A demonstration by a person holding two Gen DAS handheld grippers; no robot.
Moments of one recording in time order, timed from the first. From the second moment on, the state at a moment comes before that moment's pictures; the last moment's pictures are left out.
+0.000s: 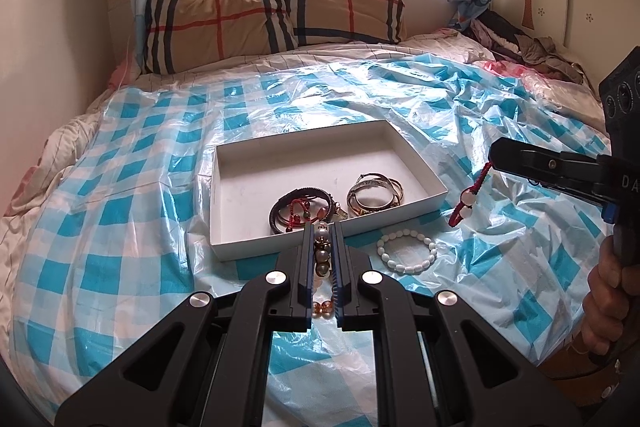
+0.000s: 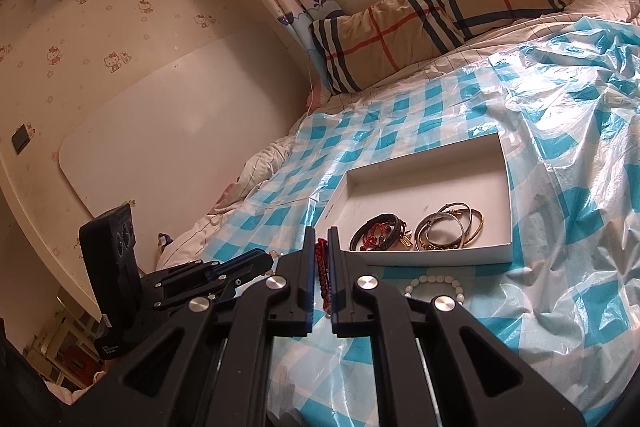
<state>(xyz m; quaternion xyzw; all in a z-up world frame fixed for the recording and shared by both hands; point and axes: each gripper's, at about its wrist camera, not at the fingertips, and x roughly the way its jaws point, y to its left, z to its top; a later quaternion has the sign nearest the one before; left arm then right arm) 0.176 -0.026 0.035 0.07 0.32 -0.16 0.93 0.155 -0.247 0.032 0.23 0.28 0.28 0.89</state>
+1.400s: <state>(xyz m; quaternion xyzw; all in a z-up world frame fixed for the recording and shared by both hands) 0.259 -0.043 0.034 0.07 0.29 -0.16 0.94 0.247 -0.237 0.016 0.21 0.28 0.26 0.90</state>
